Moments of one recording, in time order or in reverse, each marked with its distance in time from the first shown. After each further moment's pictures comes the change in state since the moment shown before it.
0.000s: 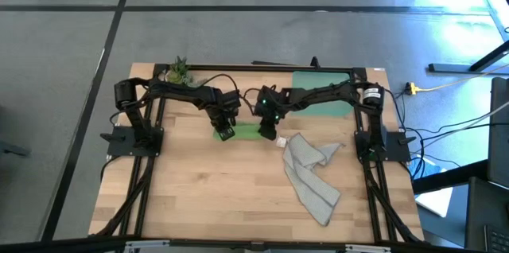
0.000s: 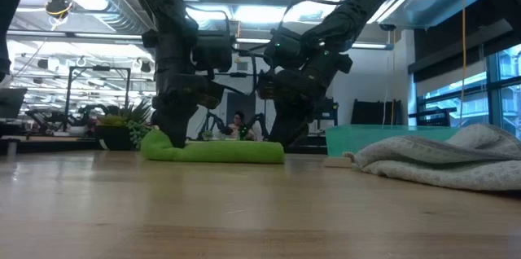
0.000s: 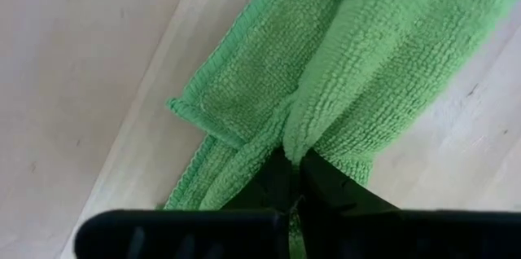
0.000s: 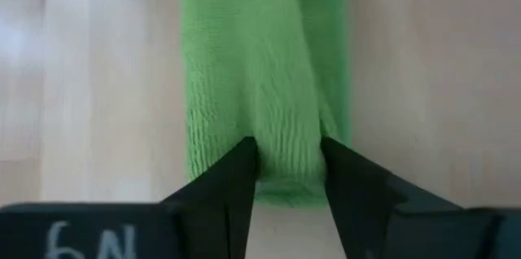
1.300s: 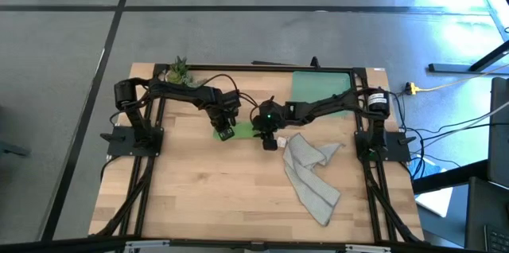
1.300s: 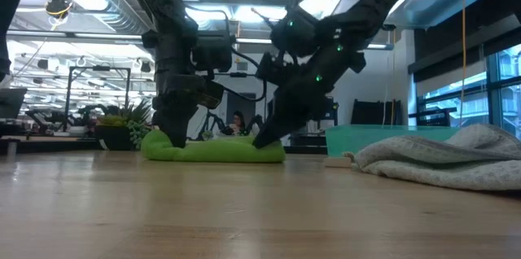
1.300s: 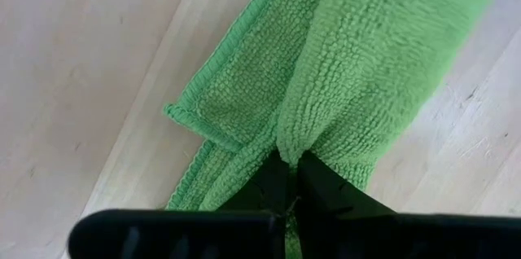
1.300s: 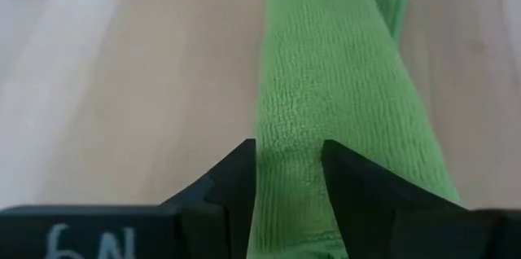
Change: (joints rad) left arm 0.000 0.001 -0.003 0.023 0.000 0.024; right arm 0.131 -0.054 -0.157 0.331 0.199 -0.239
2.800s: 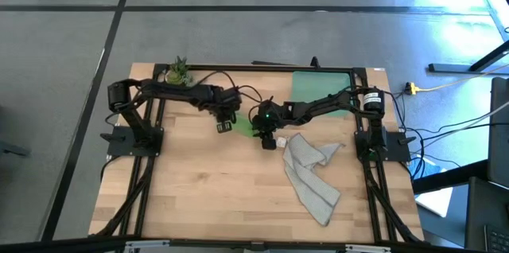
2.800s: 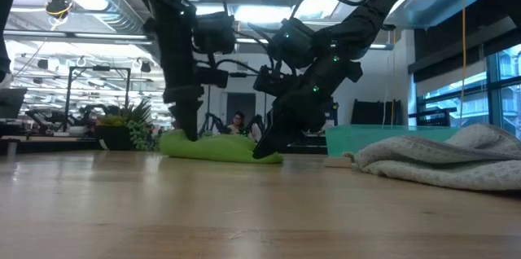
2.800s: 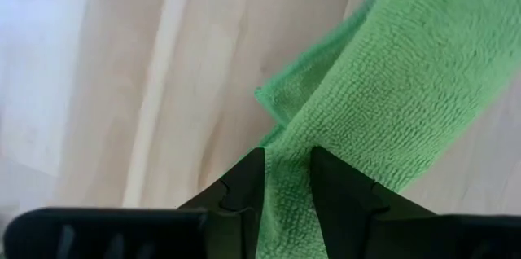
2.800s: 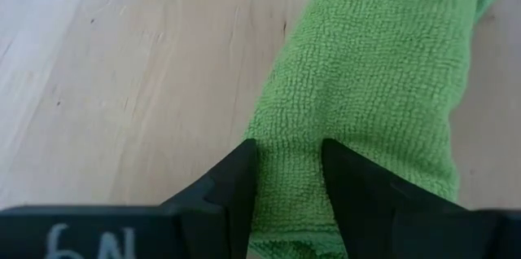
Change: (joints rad) left arm -0.021 -0.093 0.030 0.038 -0.363 0.285; right arm -0.022 0.060 0.002 -0.001 -0.002 0.002
